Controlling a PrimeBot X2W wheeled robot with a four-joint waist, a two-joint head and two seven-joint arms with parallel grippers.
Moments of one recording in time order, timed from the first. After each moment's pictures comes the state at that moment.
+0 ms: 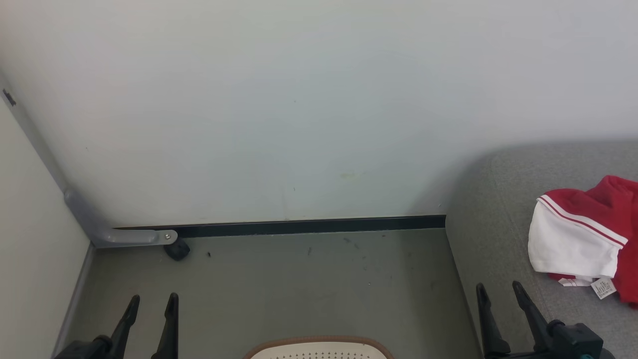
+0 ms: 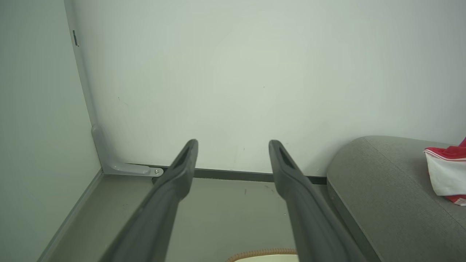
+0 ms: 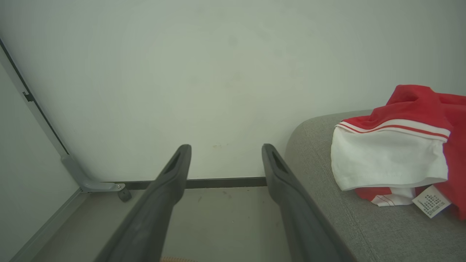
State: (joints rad) left arm -0.05 0.34 -0.32 0.18 -0.67 0.08 -0.25; right arm -0.07 -0.17 0.26 0.23 0.34 -0.06 -0.25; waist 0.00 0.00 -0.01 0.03
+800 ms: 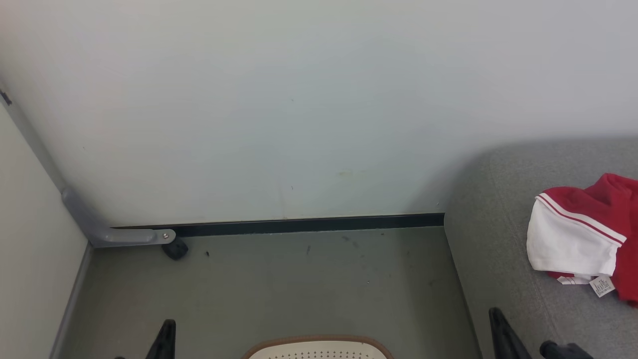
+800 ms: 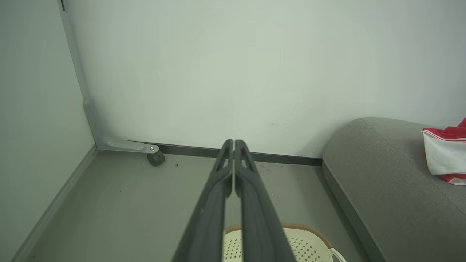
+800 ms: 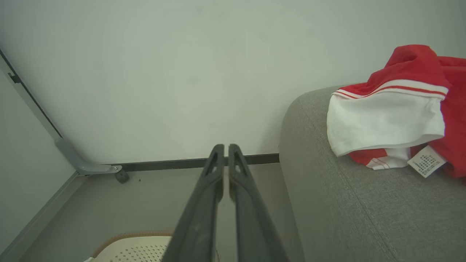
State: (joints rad) left arm -0.01 0.29 -0.30 0.22 -0.63 0.04 -0.25; right arm -0.04 -0.15 0.26 0.28 0.33 -0.06 -0.25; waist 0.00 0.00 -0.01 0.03
